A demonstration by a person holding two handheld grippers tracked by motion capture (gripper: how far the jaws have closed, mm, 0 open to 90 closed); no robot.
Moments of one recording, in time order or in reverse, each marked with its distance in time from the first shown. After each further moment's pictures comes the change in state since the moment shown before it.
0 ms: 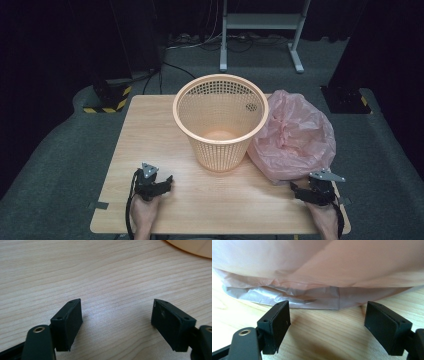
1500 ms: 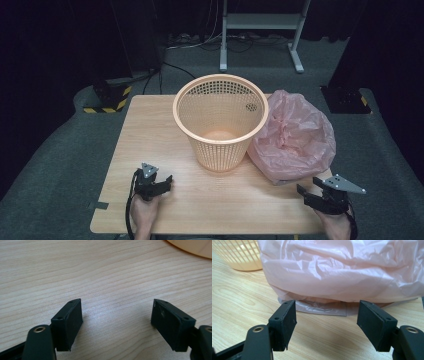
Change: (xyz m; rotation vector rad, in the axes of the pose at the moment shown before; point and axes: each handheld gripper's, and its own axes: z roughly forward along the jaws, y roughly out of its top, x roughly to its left) left arm 0.000 0.000 0.000 -0.002 0.007 -0.005; right arm 0.014 0.009 -0.061 -0.124 0.058 -0.011
